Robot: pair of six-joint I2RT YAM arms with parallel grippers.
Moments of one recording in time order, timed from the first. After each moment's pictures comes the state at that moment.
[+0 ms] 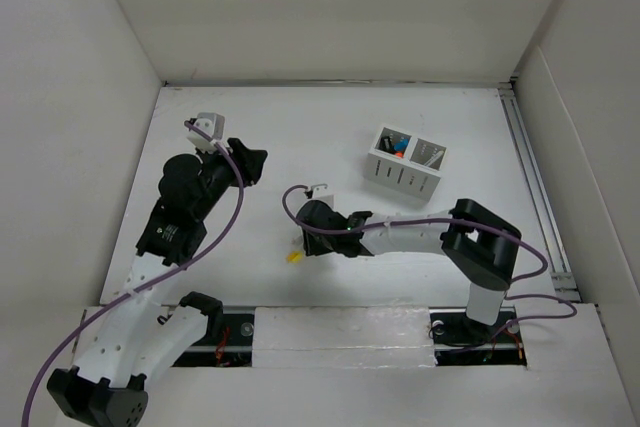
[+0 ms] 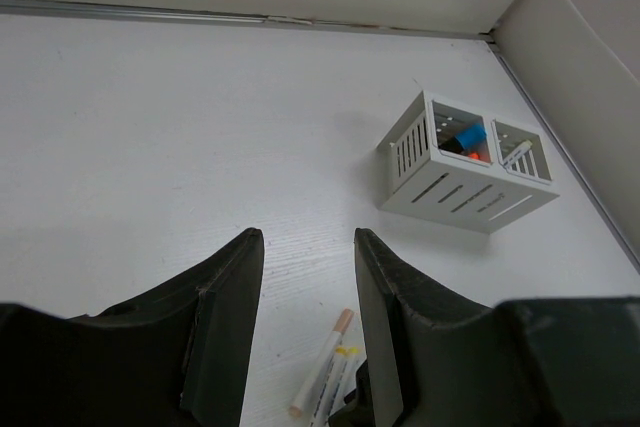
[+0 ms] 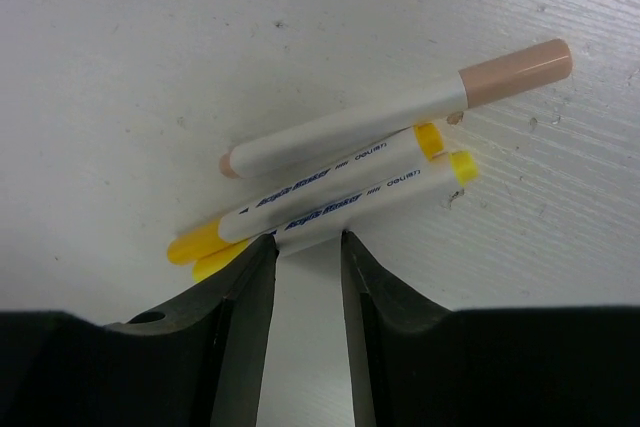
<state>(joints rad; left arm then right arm) -0.35 0.77 0.83 -0.19 0.09 -0.35 1.11 1.82 1.09 -0.20 0.28 0.78</state>
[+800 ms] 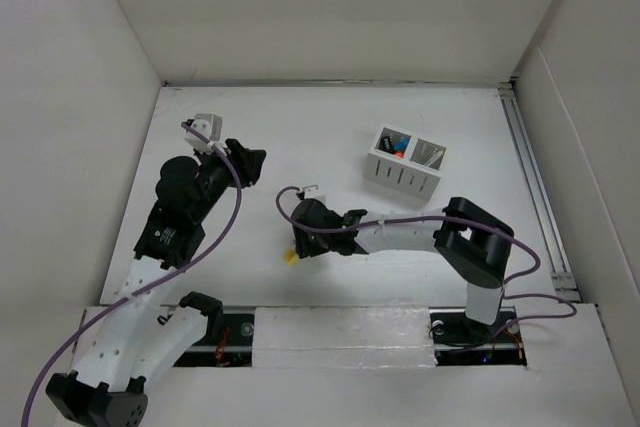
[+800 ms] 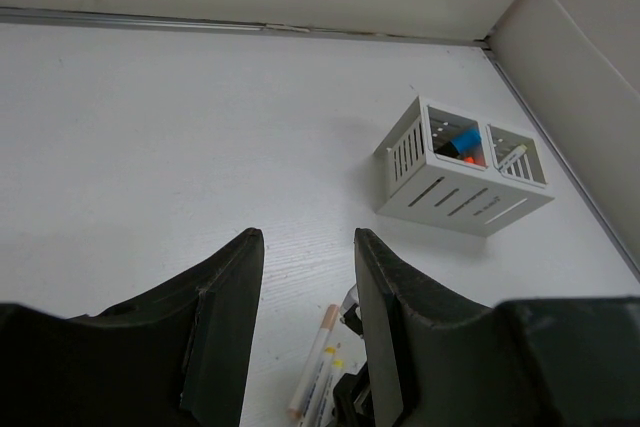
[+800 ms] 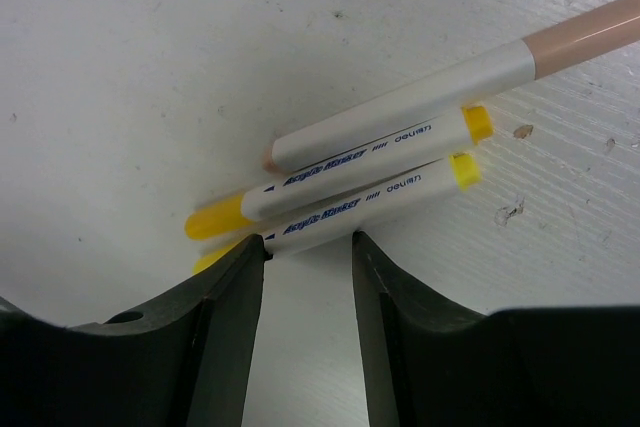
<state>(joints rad) -0.35 0.75 0.83 -0.19 0.09 -0.35 1.11 1.86 1.14 -0.19 0.20 0.75</state>
